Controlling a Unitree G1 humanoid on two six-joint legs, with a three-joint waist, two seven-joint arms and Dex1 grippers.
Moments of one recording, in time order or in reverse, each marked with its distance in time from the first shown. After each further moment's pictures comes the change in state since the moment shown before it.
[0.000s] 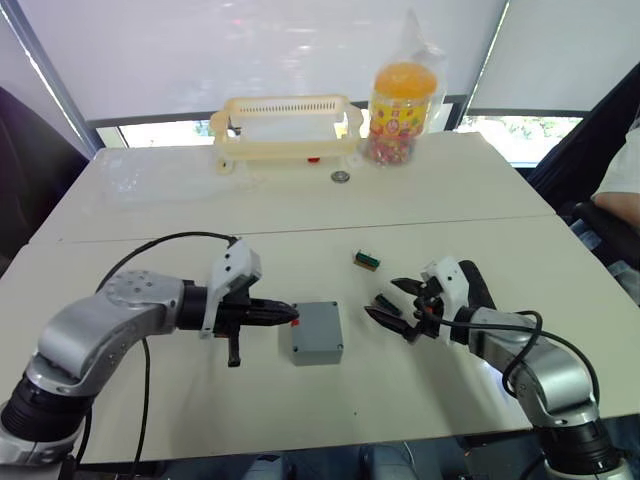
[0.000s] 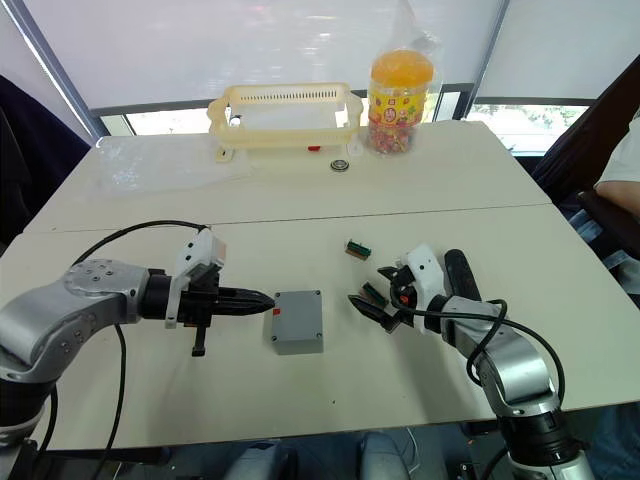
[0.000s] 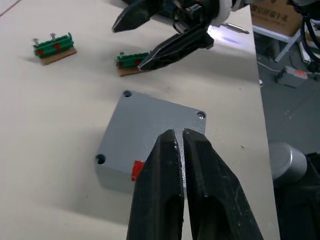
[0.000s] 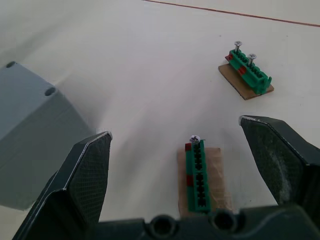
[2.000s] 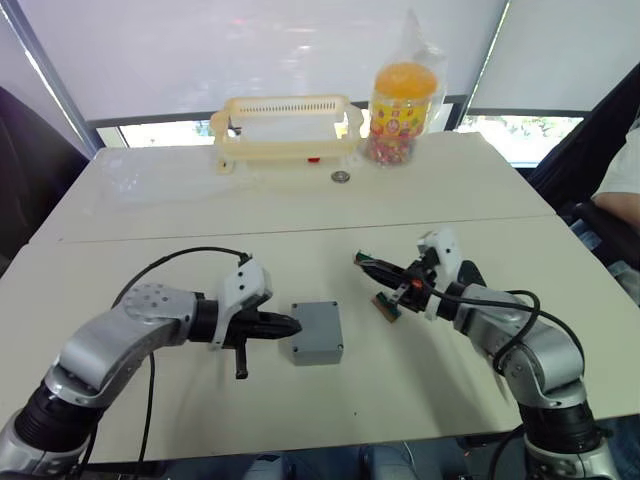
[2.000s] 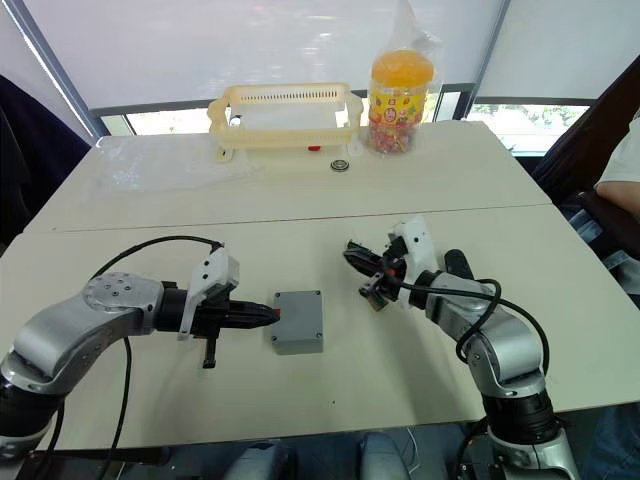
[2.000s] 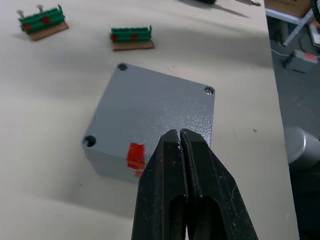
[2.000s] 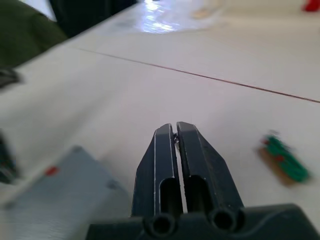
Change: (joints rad) left arm 0.047 -0.012 -0.084 0.014 0.105 -0.078 0.004; right arm -0.119 0.074 -0.002 -0.136 0.198 0.121 -0.040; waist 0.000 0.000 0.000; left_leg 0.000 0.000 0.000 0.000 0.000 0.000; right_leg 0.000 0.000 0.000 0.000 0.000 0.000
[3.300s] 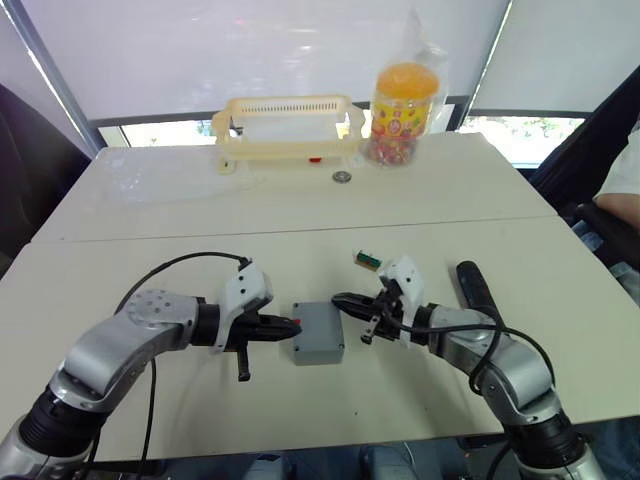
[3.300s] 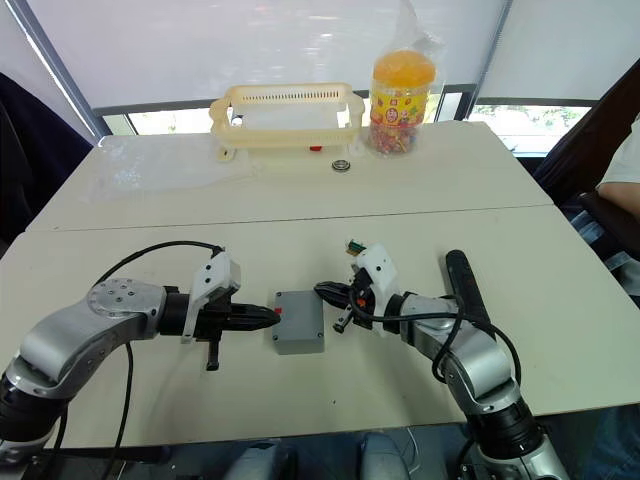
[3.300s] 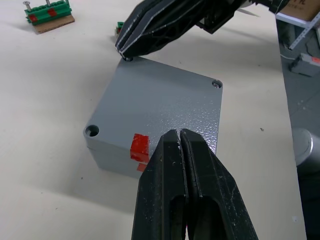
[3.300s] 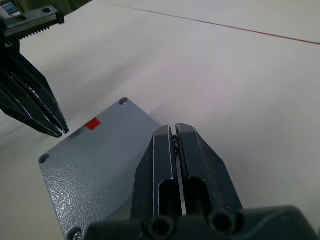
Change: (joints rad) left arm 0.025 -0.018 -0.001 0.004 0.014 -0.015 0.023; right arm 0.056 -0.005 0.168 0.050 -0.114 -0.080 0.019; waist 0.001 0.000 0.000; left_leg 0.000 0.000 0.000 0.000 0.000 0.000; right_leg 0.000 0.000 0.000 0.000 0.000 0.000
